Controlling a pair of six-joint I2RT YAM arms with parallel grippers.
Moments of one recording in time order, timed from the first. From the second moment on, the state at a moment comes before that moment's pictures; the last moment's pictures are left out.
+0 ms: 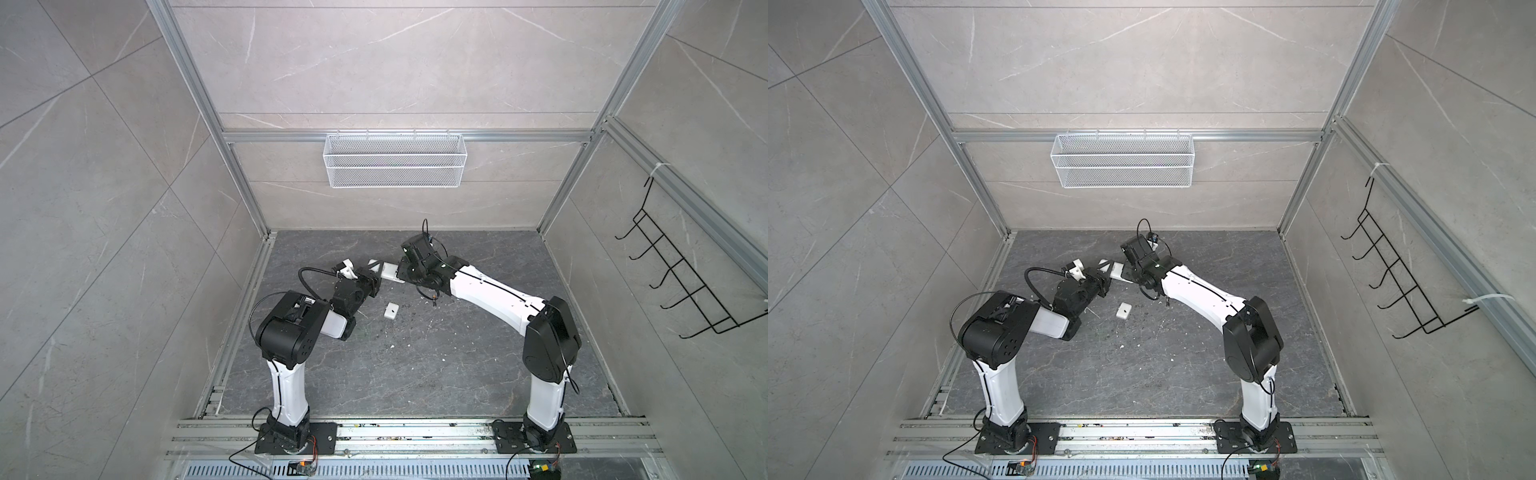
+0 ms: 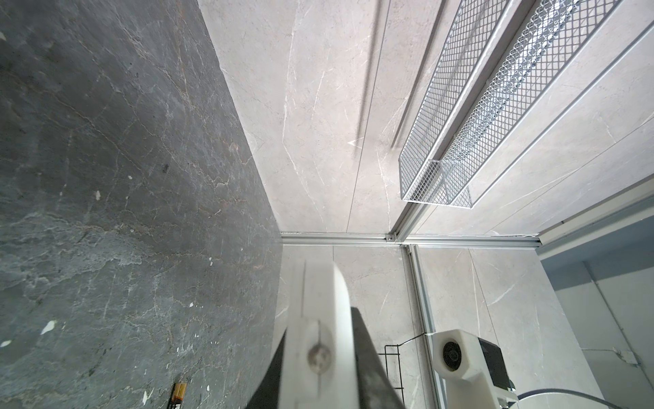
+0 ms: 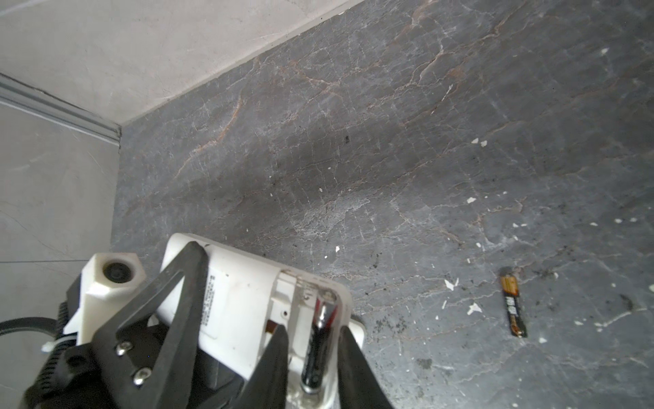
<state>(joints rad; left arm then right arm) -0.42 1.95 0.74 1.25 0.17 -1.57 0.71 1.91 1.64 -0.53 0.19 0.84</state>
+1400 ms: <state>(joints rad) -0.41 1.95 0.75 1.25 0.14 -1.64 0.64 1.84 0.95 0.70 0.08 1.94</state>
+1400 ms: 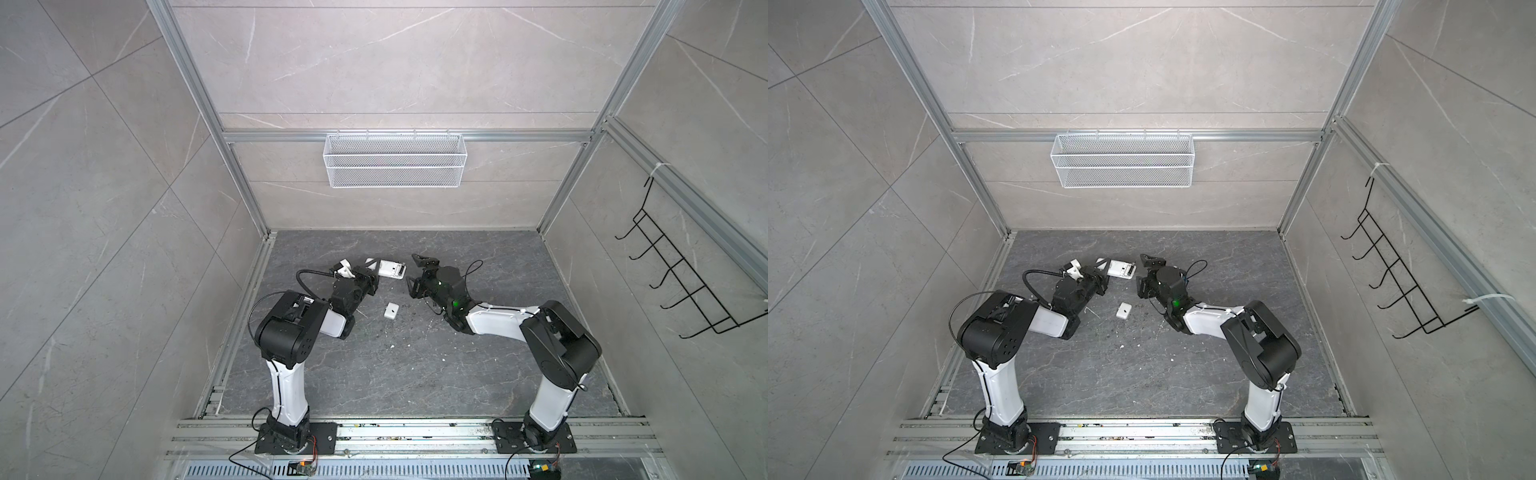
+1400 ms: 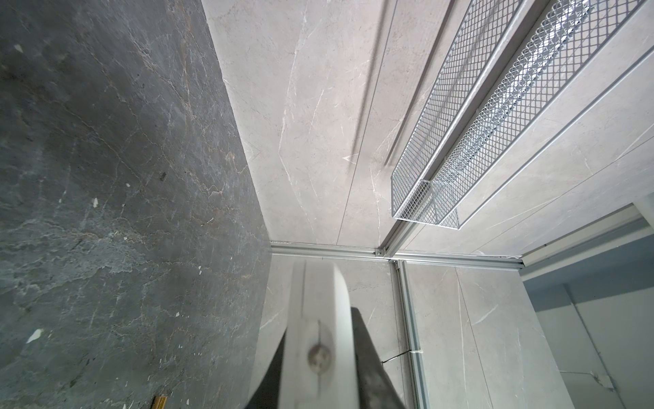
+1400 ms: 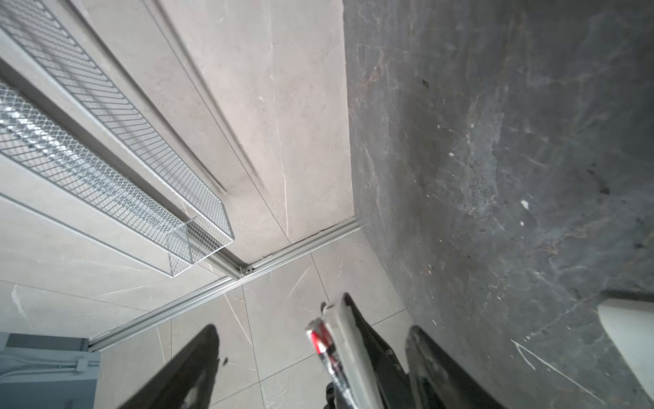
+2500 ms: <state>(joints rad) -0.41 1.95 0.75 1.25 0.14 -1.61 0.72 1.98 0.95 0.91 0.17 2.08</state>
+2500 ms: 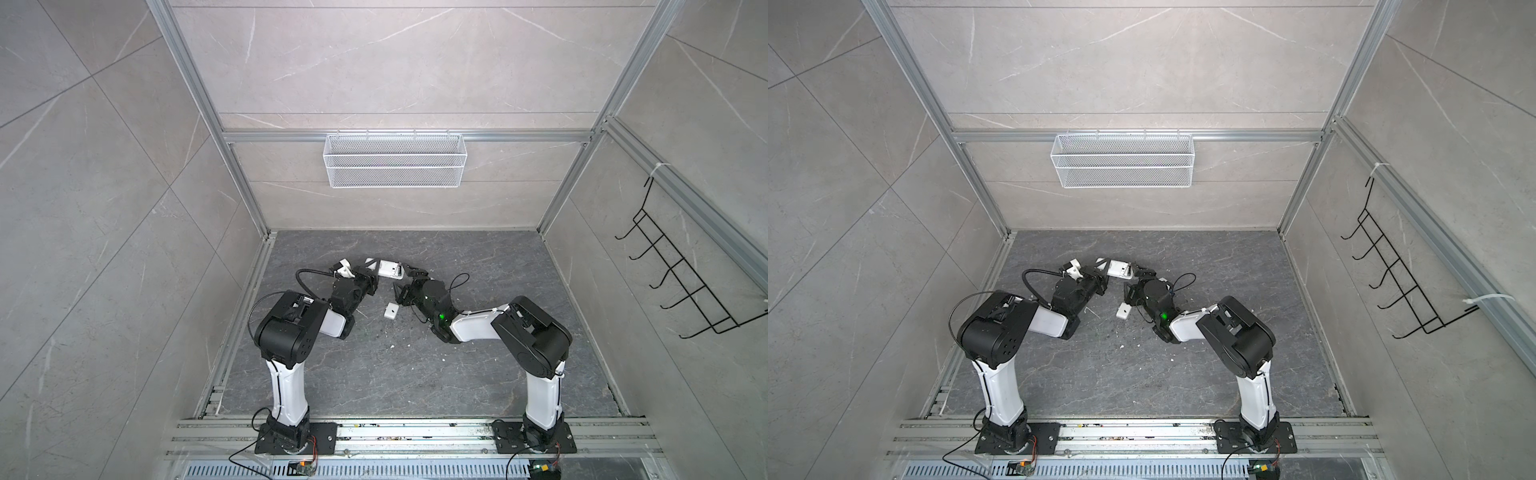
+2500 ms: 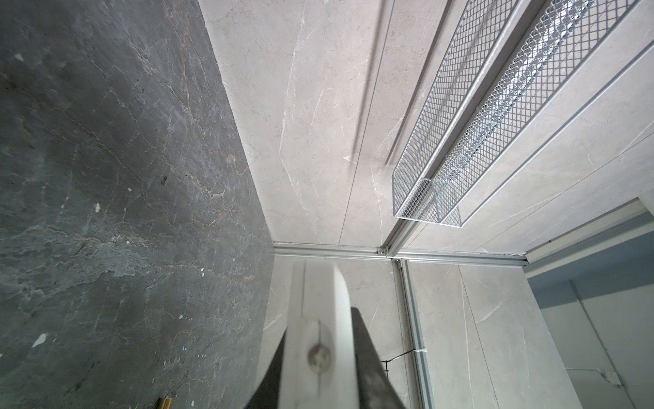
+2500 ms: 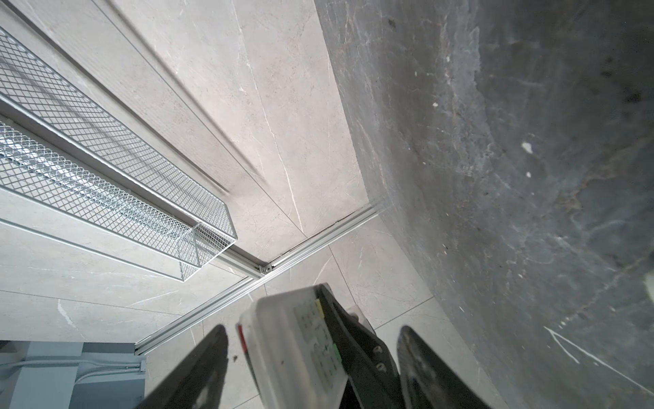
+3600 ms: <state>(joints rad) -0.42 1.92 0.75 1.25 0.17 -1.58 0.68 1.95 1.05 0.73 0.10 2.06</state>
